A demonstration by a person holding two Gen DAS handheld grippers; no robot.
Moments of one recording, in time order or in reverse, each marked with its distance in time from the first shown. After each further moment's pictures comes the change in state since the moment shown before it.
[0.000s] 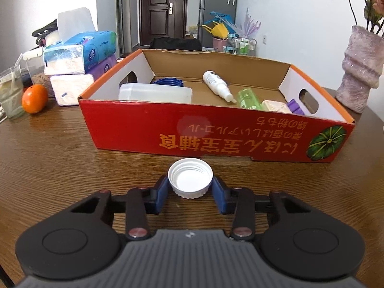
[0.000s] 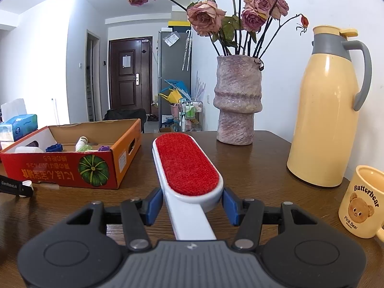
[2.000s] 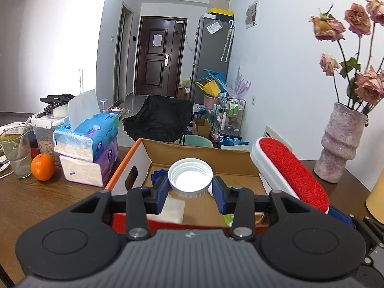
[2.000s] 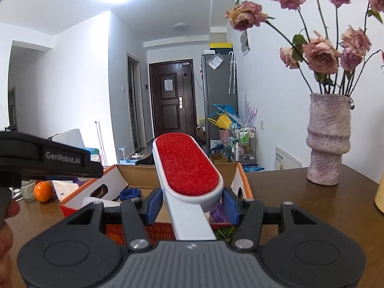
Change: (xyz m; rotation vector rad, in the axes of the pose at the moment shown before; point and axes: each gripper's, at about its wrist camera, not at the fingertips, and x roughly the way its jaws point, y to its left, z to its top) left arm -0.070 0.009 0.078 -0.048 -0.277 -0.061; right arm 0.035 0.152 0.066 0.003 -0.119 0.227
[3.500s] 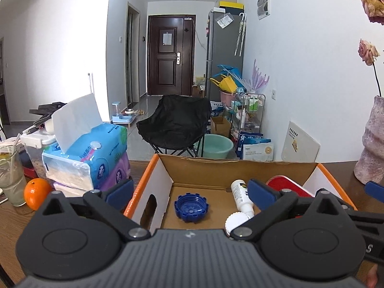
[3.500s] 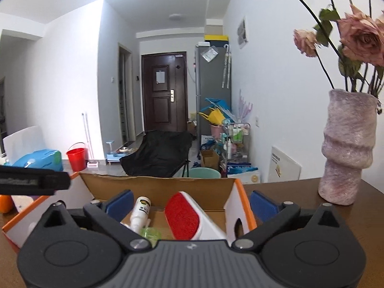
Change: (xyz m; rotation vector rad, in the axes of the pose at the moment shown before) left arm 0.091 0.024 0.025 0.053 0.011 0.091; right arm 0.115 -0.011 0.021 -0.021 0.038 -0.058
